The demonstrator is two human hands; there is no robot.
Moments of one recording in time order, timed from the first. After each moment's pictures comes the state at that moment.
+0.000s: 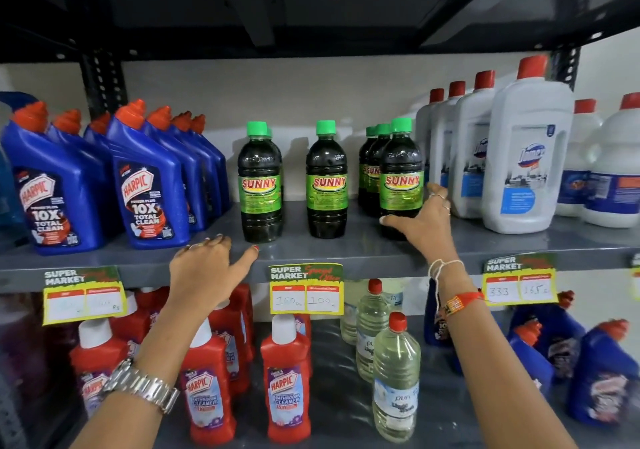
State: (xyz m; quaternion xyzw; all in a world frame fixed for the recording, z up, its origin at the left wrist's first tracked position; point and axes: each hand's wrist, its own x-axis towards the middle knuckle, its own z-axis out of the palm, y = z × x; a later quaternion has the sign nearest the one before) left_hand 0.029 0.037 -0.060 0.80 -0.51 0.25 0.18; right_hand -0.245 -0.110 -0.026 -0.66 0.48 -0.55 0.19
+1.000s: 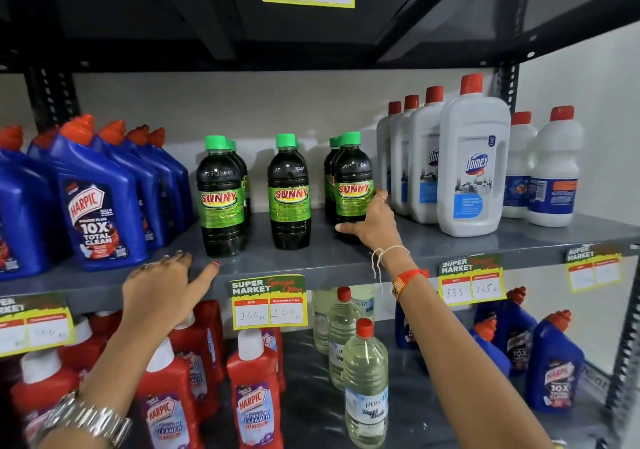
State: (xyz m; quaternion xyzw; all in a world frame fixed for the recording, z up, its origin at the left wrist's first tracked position) left_hand 0.025 0.041 -0.059 0.81 -0.50 0.25 0.20; right_hand -0.235 -0.122 -0.014 -0.70 0.49 -0.48 0.21
